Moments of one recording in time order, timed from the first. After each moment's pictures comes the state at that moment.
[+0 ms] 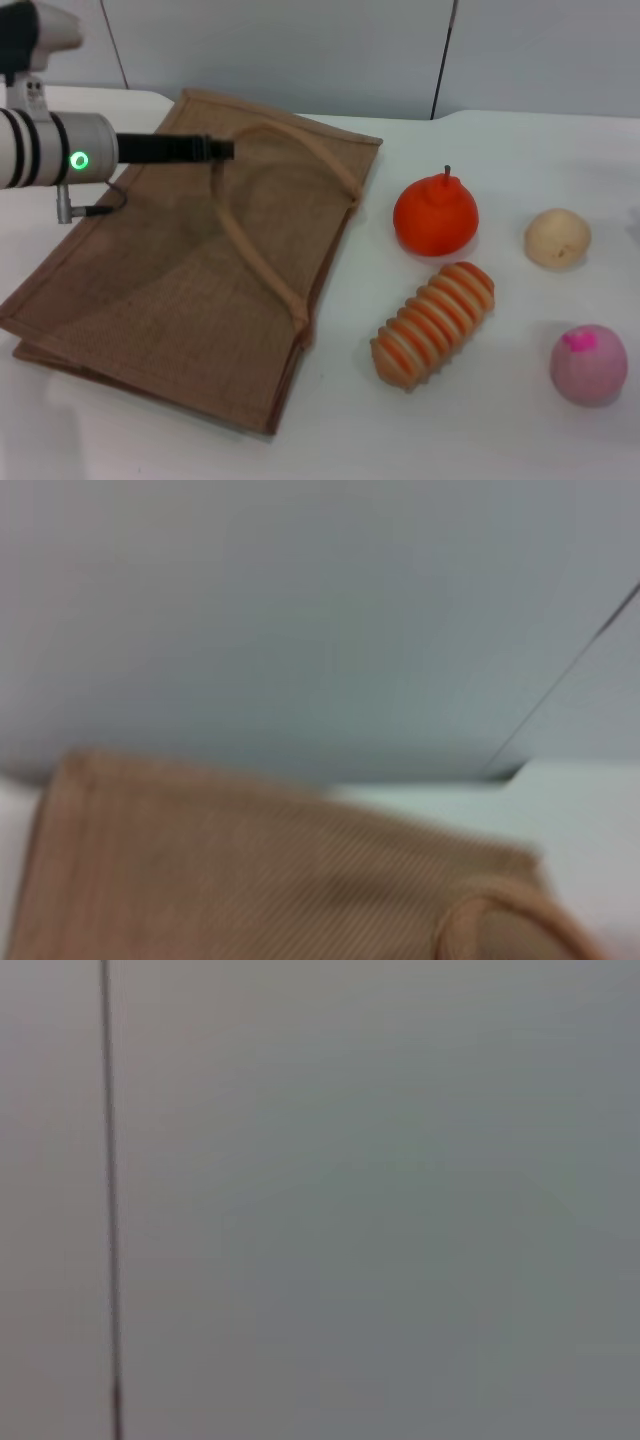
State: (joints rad) left arm -0.75 -2.02 0.63 0.60 -0.94 -1.06 1.09; right arm 0.61 2.03 1.03 -0.07 -2.49 -1.20 0.37
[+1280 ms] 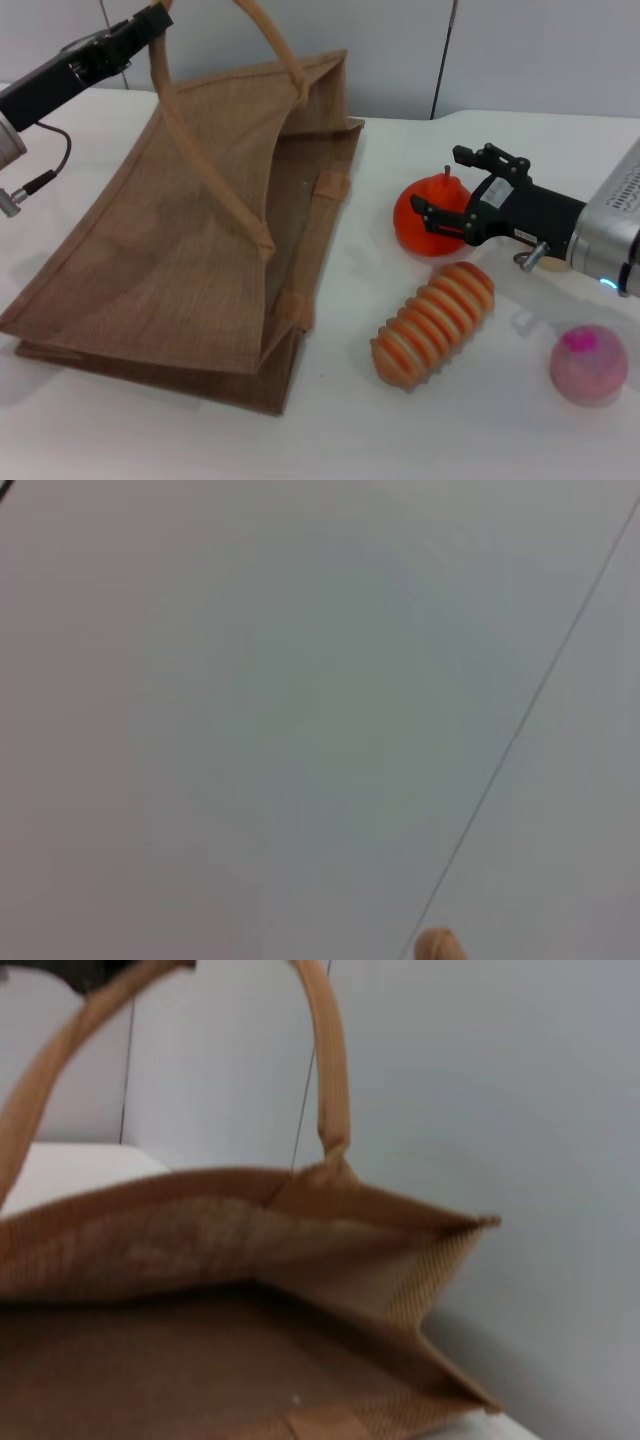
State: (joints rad) left arm -0.55 -1.99 0.59 0.50 -1.71 -1.39 1.59; right arm 0.79 2.03 0.67 -0.02 -2.90 -1.02 0.51
